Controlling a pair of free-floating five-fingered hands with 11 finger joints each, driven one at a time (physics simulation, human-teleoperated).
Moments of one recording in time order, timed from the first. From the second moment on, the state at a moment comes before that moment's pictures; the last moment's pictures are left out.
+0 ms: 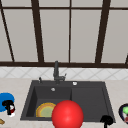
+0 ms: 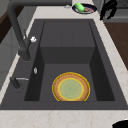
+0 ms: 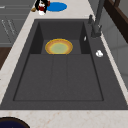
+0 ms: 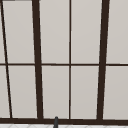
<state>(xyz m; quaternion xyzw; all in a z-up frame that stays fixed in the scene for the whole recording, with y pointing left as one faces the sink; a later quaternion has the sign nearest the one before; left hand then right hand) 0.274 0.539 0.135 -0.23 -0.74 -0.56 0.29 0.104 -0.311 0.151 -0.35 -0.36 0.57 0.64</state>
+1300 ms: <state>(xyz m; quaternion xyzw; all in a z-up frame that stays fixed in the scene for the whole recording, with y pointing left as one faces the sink) 0.228 0.561 0.184 -0.14 -0.79 -0.56 0.21 0.104 -0.311 0.151 -0.35 -0.36 0.57 0.64</state>
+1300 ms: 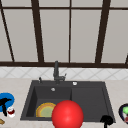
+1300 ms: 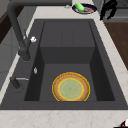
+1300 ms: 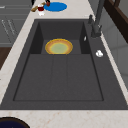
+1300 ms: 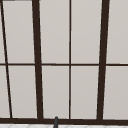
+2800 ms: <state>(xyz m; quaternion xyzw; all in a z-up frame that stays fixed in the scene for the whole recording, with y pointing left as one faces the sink) 0.333 0.712 0.114 -0.19 -0.81 -0.51 0.23 0.104 -0.311 0.151 -0.35 -0.36 0.57 0.64</state>
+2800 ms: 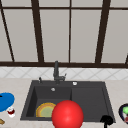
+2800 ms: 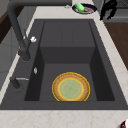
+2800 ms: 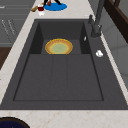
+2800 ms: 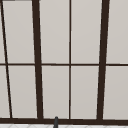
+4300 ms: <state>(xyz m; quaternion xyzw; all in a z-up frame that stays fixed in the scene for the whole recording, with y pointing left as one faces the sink) 0.335 0.766 0.134 -0.15 -0.86 -0.46 0.17 0.104 -0.311 0.151 -0.35 -0.36 0.57 0.64</state>
